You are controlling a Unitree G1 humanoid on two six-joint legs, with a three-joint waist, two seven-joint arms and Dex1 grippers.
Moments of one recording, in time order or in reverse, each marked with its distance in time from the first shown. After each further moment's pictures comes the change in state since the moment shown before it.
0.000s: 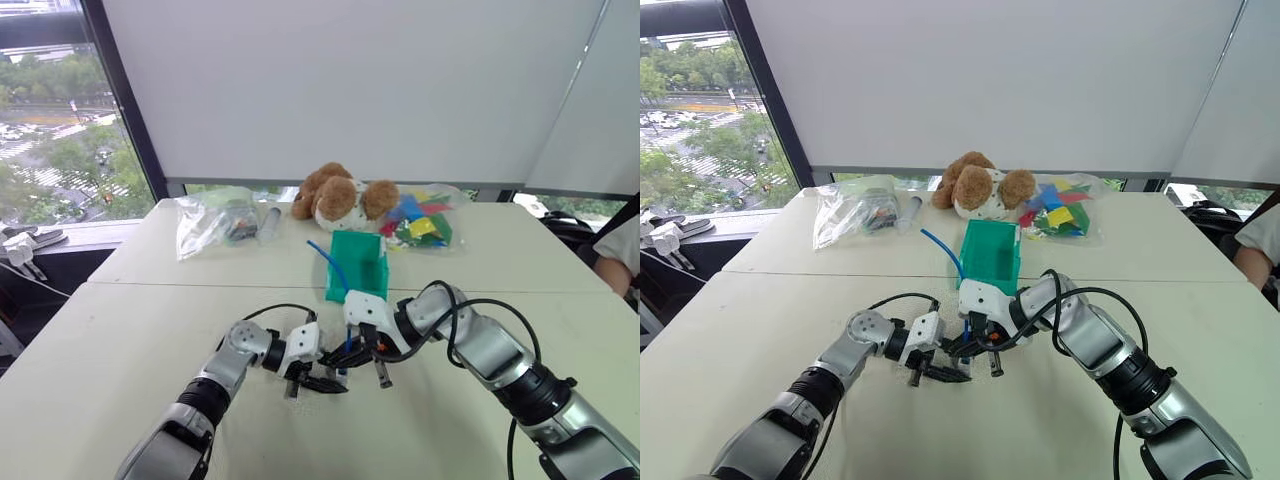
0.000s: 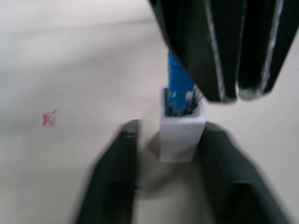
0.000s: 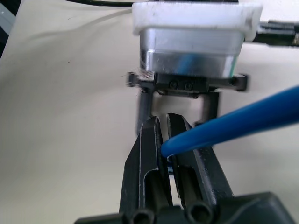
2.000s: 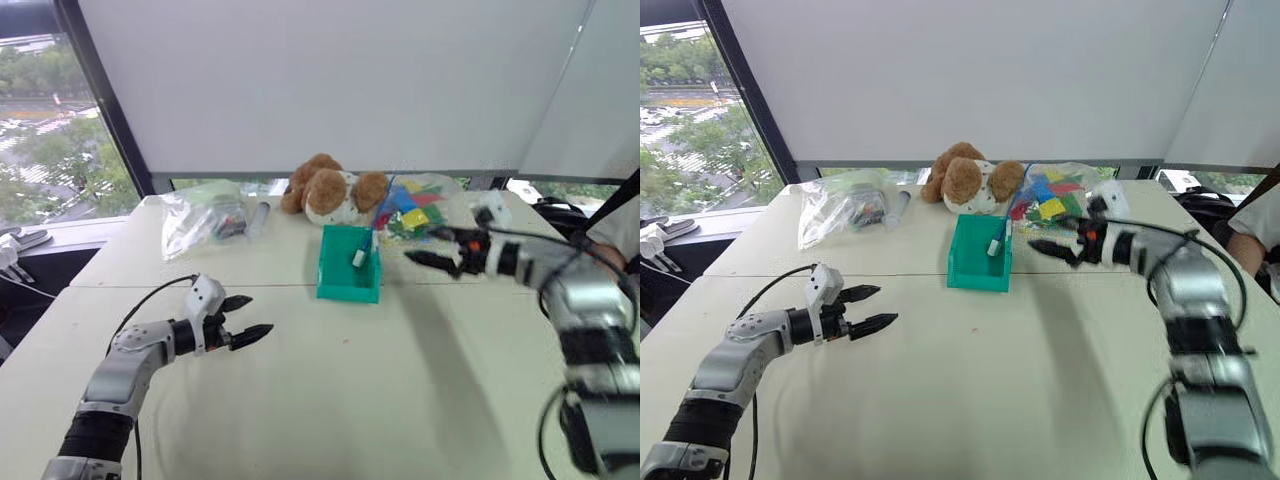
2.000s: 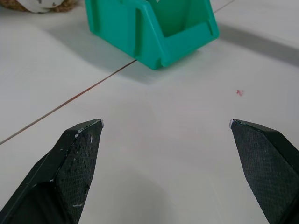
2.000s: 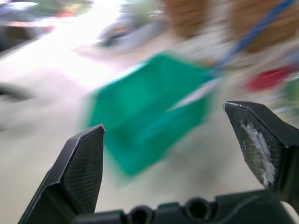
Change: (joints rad) left arm 0.292 0.293 0.395 -0.588 -0.333 0.583 0.367; right arm 0.017 -0.115 -0.611 0.187 0.325 0.188 -0.238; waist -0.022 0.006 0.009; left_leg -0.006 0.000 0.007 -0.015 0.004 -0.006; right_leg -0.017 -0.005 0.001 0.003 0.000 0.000
